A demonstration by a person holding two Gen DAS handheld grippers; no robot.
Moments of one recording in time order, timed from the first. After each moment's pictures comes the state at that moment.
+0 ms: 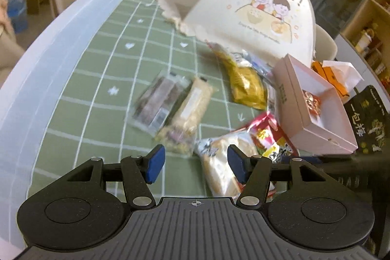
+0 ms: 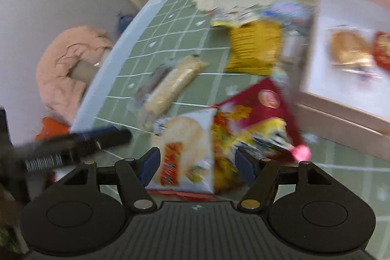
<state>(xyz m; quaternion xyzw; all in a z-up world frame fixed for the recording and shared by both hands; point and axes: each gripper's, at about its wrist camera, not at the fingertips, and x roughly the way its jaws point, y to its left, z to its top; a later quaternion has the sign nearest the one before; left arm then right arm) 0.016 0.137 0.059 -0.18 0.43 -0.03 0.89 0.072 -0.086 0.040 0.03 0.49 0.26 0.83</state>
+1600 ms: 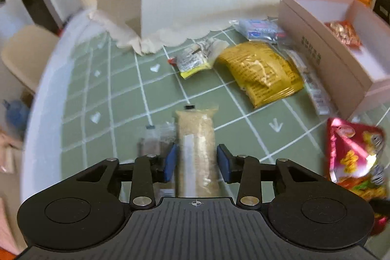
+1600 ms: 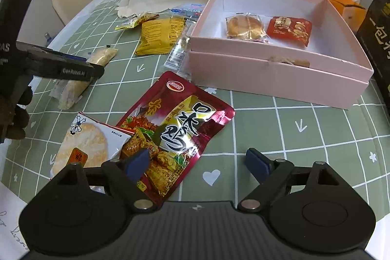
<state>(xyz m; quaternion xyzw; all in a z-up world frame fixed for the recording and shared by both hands) 0.117 0.079 0.027 0.10 0.47 -0.05 0.88 0.021 -0.121 0.019 0.00 0.46 0.10 0.88</state>
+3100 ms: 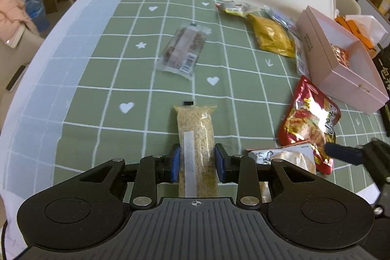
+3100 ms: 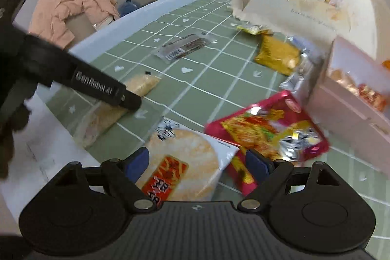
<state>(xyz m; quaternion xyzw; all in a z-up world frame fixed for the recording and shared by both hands) -0.023 0.113 0.036 -0.10 0.49 0.03 0.86 -0.040 -0.054 0.021 -0.16 0.39 0.26 0.87</state>
